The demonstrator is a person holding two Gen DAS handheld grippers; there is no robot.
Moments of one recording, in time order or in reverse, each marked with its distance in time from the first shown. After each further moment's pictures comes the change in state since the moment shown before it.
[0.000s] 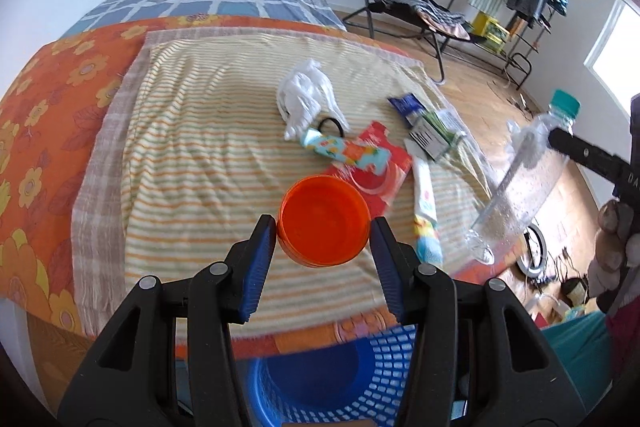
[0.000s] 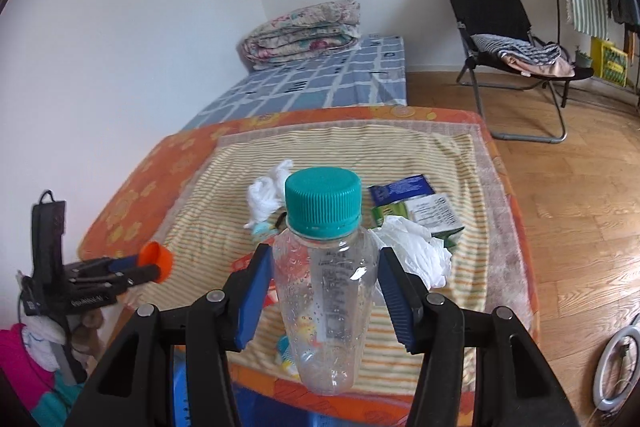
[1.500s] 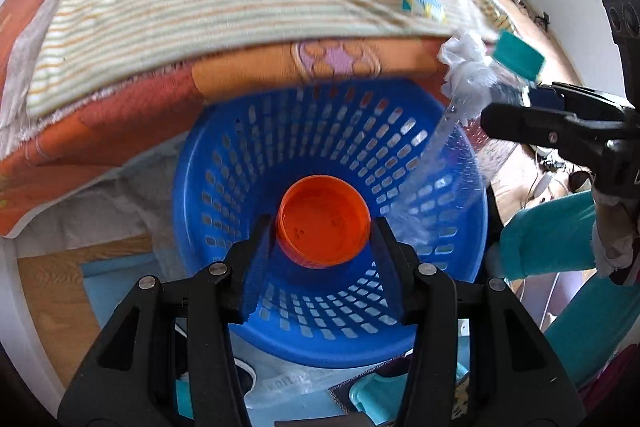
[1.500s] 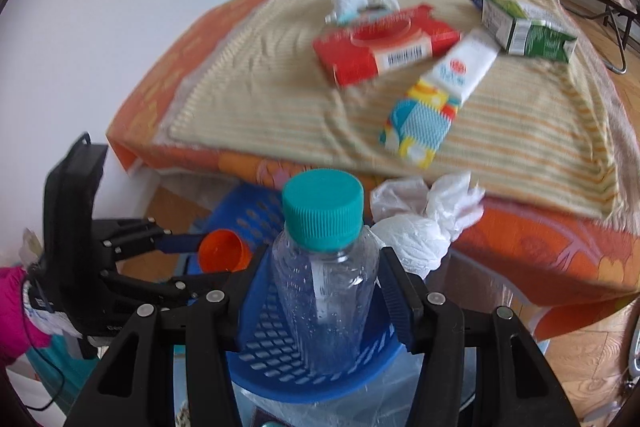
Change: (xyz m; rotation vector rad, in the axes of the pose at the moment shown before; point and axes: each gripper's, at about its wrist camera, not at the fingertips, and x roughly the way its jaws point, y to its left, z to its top) left arm 0.046 -0.021 -0.170 0.094 0.375 -0.006; right arm 0.067 0.062 -0.170 -0.072 0.415 0.113
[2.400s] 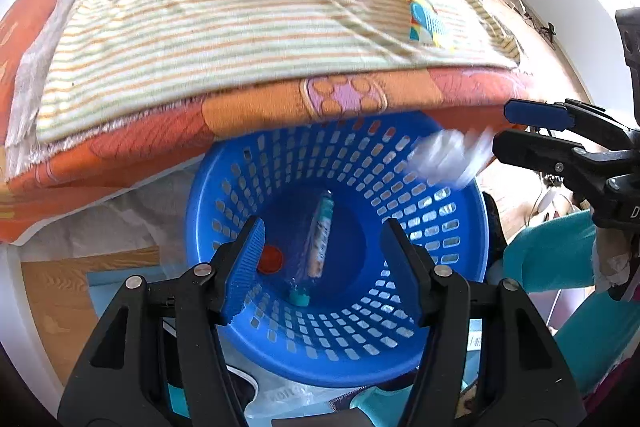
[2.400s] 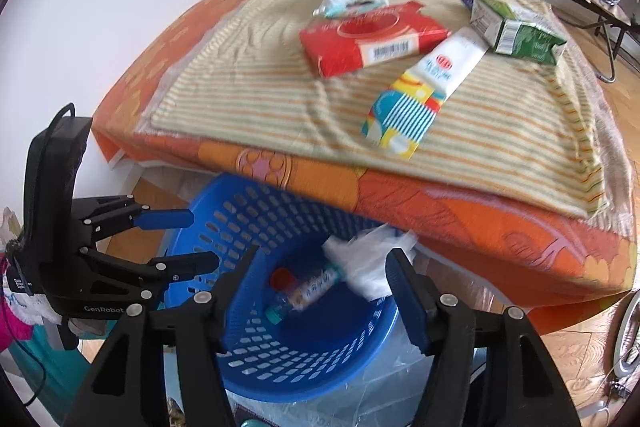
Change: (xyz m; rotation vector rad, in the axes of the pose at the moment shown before) left arm -0.009 -0.002 0.022 -0.014 -0.063 0.021; right arm -0.009 0.000 0.001 -0.023 -0.031 -0.072
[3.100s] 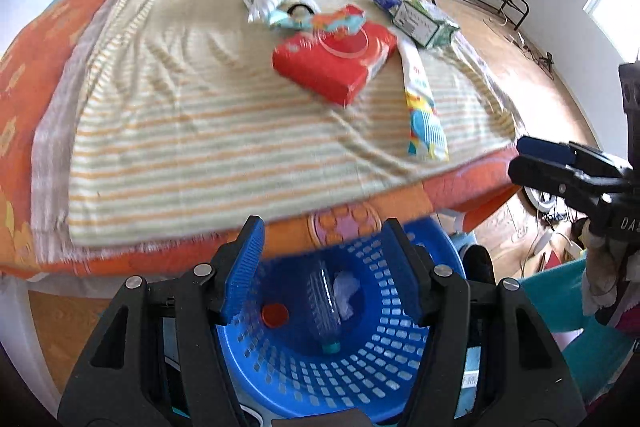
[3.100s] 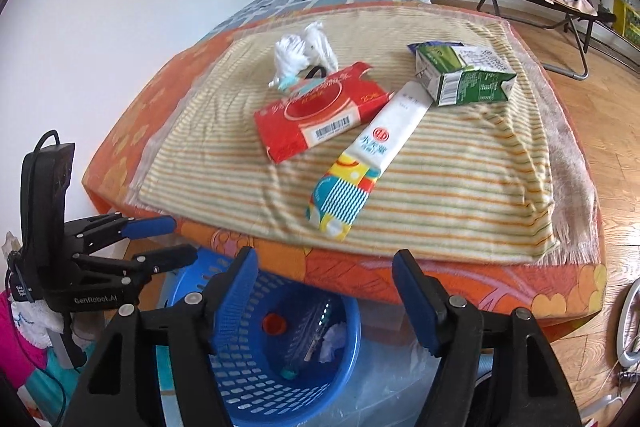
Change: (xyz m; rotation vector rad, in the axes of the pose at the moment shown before) left arm -0.028 0.003 0.065 -0.008 -0.136 0.010; right arm -0.034 -0.037 0.037 0.105 -0.121 -0.028
